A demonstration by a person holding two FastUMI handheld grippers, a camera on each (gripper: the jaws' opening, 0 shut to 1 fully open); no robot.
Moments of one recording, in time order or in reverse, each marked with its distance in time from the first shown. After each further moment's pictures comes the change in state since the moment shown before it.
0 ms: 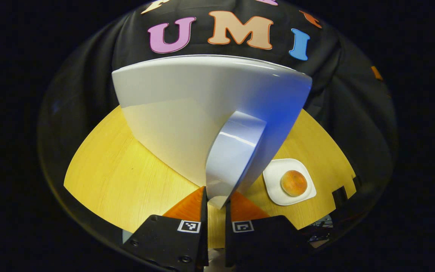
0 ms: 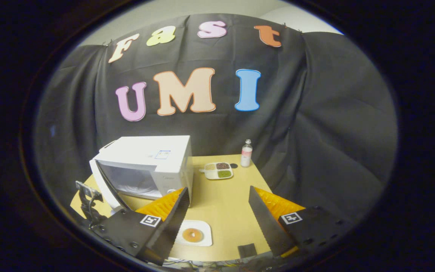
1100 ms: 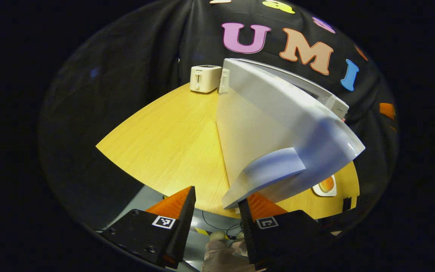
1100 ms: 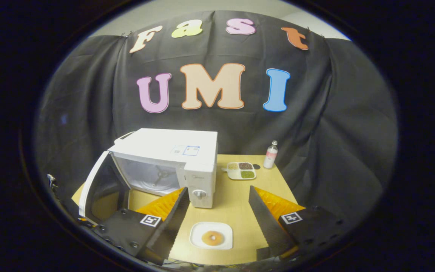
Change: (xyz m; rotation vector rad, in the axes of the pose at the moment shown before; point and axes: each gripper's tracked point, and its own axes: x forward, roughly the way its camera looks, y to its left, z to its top) left arm -0.090 0.151 -0.041 -0.280 -0.027 0.211; right arm 0.022 0.088 -0.010 -0.065 -0.001 0.106
